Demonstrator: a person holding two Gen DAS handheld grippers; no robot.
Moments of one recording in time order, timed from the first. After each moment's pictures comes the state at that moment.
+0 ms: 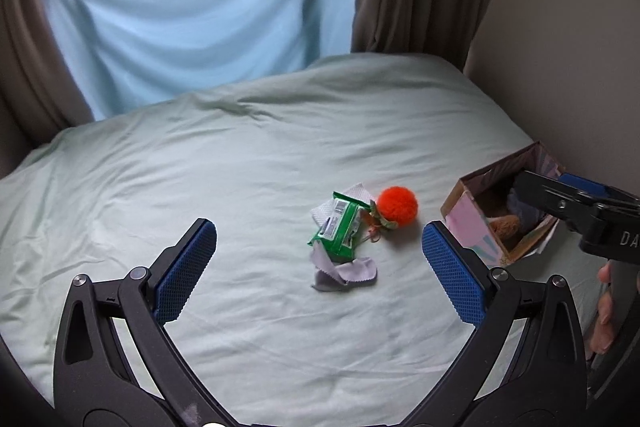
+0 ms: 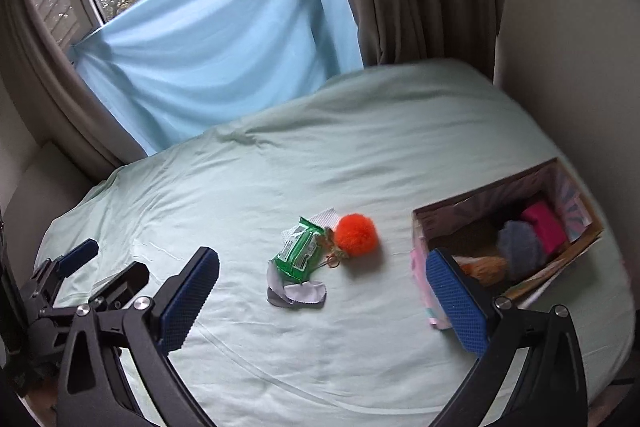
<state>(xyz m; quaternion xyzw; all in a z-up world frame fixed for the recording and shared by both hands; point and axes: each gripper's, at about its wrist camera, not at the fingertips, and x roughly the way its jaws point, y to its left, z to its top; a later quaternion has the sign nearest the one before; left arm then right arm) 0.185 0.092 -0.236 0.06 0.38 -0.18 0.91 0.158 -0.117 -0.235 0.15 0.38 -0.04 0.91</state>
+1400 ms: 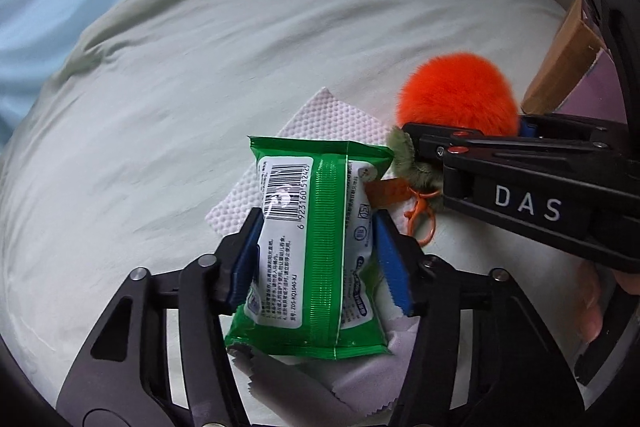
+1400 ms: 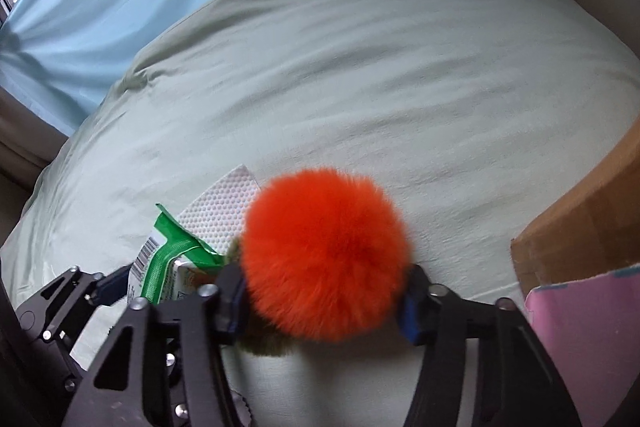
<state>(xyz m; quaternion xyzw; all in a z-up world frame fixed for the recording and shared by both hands) 0.333 -0.027 -0.499 0.20 0.46 -0.30 0.81 0.329 -0.160 -0.490 0.19 0.47 -0.08 0.86</state>
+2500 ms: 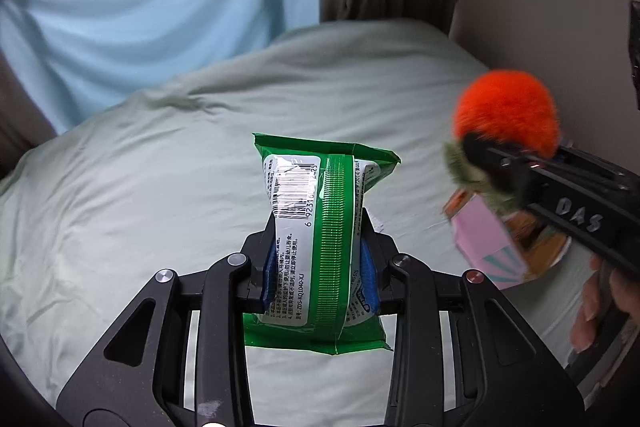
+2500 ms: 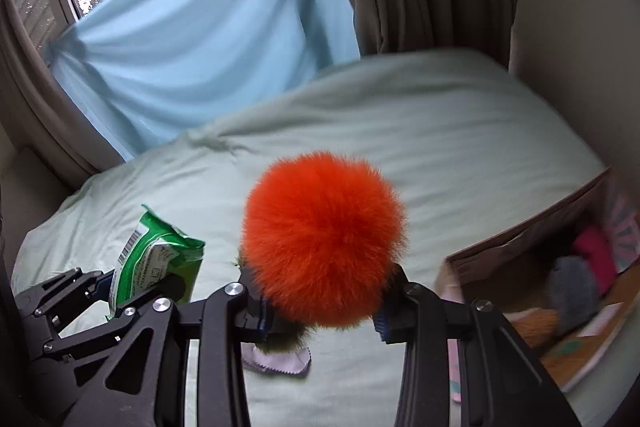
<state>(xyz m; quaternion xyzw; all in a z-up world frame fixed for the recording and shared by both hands) 0.249 0.030 -0.286 0.09 0.41 -0.22 0.88 0.222 -0.149 -0.281 0.13 0.36 -0.05 0.92</state>
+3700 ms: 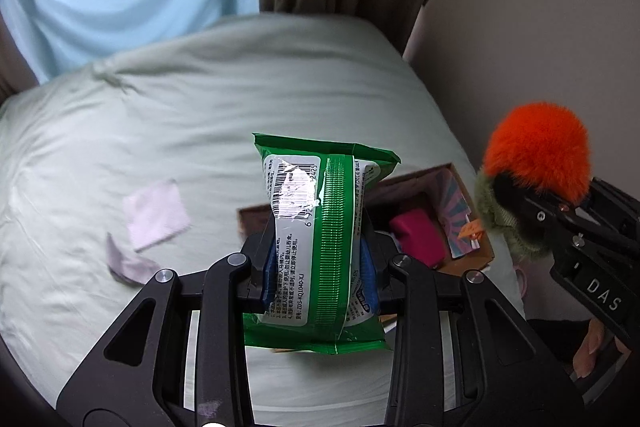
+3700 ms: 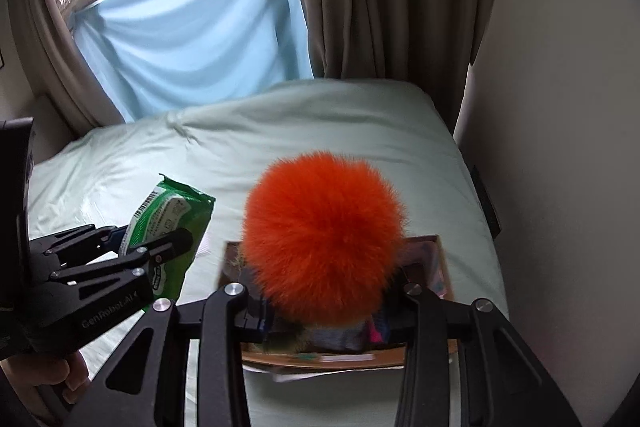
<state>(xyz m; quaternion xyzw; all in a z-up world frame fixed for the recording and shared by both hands) 0.193 -0.238 -0.253 0.01 0.48 -0.18 0.86 0.160 -0.383 -0.211 0.03 0.41 0.00 0.91</state>
